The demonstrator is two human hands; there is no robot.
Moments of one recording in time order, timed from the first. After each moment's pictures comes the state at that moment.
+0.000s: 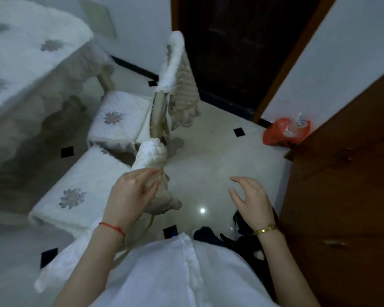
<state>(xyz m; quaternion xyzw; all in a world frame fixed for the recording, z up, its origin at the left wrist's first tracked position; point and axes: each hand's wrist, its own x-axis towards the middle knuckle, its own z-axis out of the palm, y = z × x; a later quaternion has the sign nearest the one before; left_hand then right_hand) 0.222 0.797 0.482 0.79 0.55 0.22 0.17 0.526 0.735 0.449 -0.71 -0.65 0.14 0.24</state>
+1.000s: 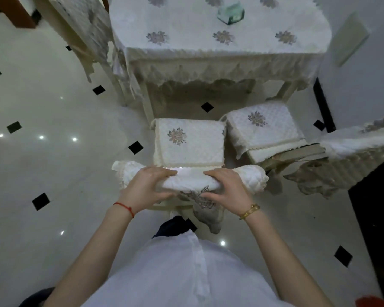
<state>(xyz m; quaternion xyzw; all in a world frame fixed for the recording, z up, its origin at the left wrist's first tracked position) 0.170 0.714 0.434 0.44 0.84 0.24 0.19 0.328 0.934 0.418 -0.12 -0.94 0.32 0.02</state>
